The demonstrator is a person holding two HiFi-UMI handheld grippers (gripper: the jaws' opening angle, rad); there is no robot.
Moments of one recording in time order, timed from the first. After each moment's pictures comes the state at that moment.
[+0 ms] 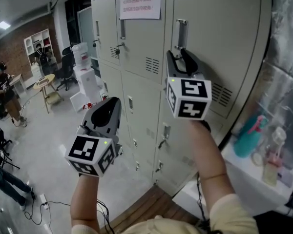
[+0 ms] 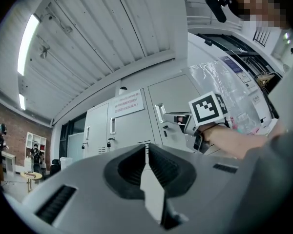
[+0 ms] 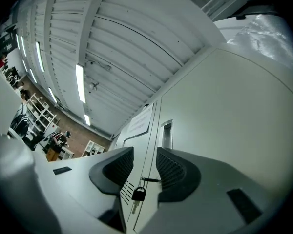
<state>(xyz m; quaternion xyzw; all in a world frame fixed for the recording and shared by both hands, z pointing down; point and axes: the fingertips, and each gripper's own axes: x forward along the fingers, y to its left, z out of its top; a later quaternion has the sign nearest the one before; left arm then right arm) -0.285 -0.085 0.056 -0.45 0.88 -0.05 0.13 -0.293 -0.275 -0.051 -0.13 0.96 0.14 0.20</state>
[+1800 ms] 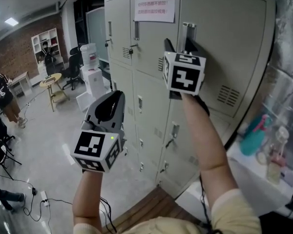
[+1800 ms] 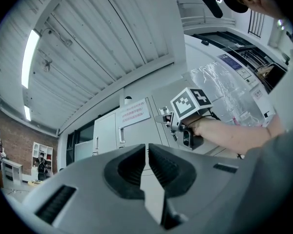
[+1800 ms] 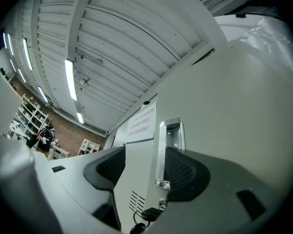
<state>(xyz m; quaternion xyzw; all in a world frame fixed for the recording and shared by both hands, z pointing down) -0.279 -0.046 0.037 -0.42 0.89 -0.06 0.17 -0.324 -0.250 -0.087 -0.17 0.97 0.10 0.16</state>
